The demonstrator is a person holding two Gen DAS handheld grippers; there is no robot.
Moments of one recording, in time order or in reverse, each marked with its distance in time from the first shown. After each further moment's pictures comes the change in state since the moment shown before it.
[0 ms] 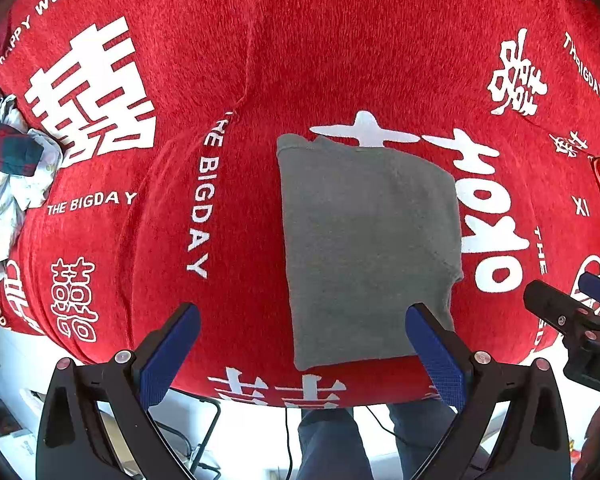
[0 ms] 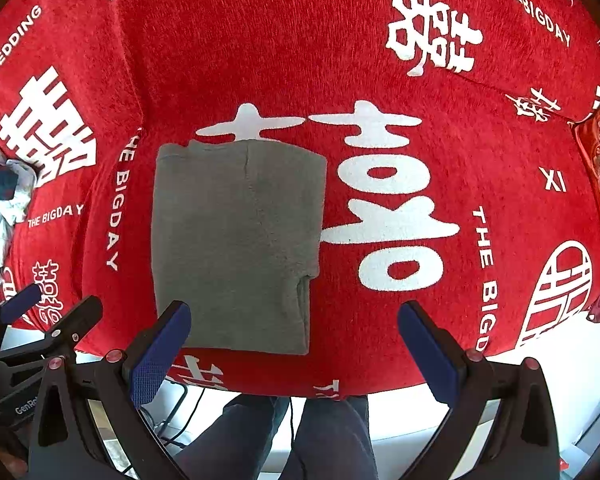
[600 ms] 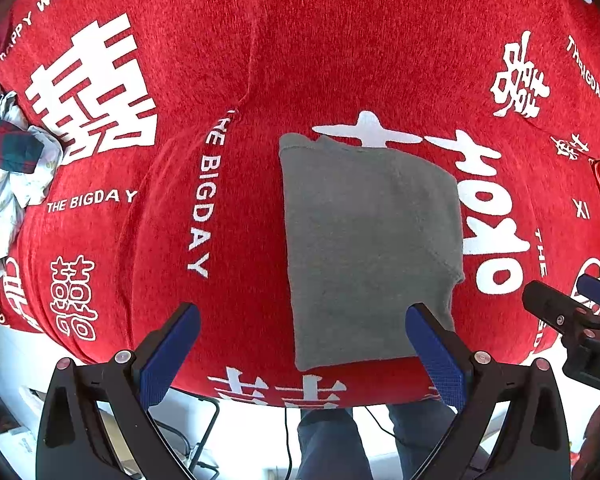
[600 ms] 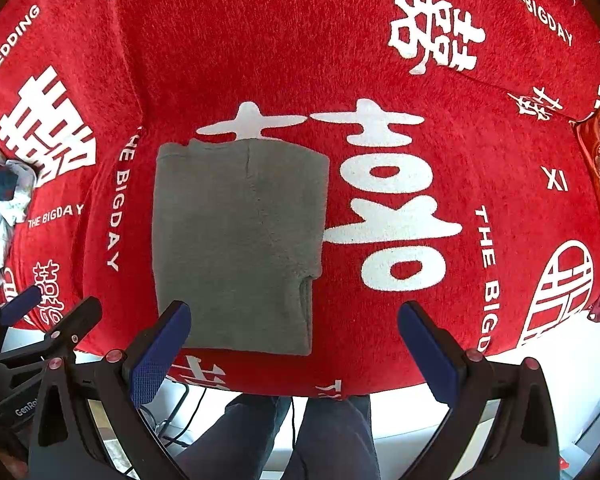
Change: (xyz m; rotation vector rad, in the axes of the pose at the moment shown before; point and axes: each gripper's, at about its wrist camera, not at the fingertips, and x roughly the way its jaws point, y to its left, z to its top) left arm 0.001 0.001 0.000 -0.011 0.002 -0.002; right arm 0.002 0.001 0.002 0.001 0.007 0.005
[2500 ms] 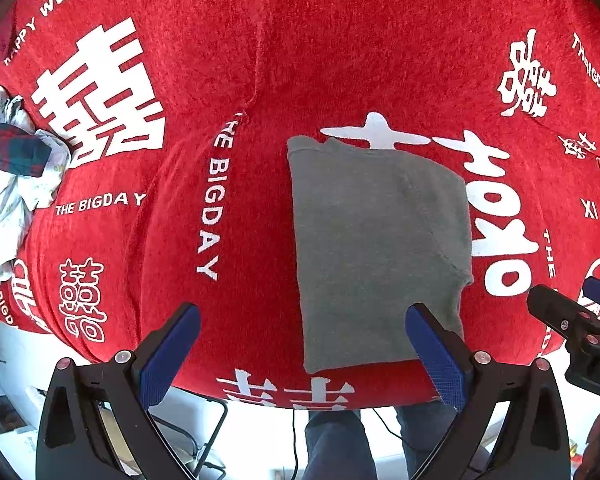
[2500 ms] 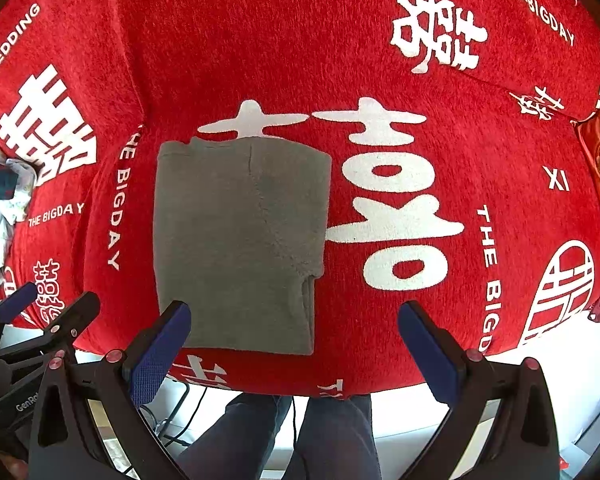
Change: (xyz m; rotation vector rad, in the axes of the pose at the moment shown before) left arm 0.001 0.003 0.003 0.009 -0.001 0.038; right arm 0.002 0.005 0.002 -0.006 0.008 -0.001
